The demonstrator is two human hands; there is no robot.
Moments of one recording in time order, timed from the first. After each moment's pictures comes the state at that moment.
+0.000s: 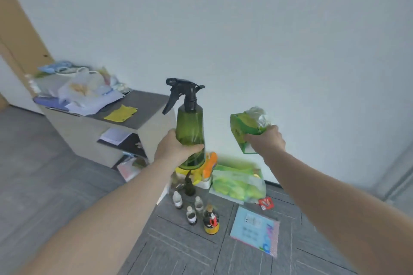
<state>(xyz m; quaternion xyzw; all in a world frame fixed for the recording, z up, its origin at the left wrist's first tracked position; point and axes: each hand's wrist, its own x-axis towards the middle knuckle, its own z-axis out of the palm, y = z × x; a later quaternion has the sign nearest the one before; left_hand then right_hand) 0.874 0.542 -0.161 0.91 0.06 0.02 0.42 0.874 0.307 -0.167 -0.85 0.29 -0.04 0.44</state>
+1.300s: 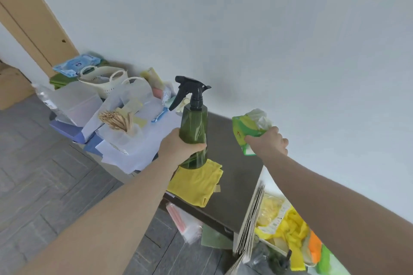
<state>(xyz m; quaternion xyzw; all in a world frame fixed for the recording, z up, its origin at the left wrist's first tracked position) 1.569 1.022 -0.250 0.92 0.14 -0.04 0.36 1.587 0.794 -0.263 -0.89 0.28 0.05 0.37</state>
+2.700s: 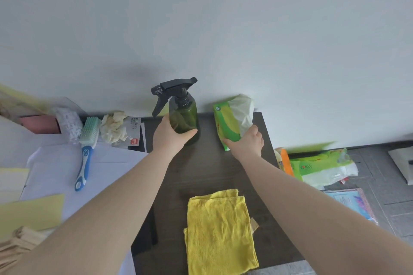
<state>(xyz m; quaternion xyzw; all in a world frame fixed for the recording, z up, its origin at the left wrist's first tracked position) 1.854 1.031 -0.389 0.88 -0.06 -0.22 0.41 1.740 0.876 -0.403 -0.79 0.52 0.01 0.33</state>
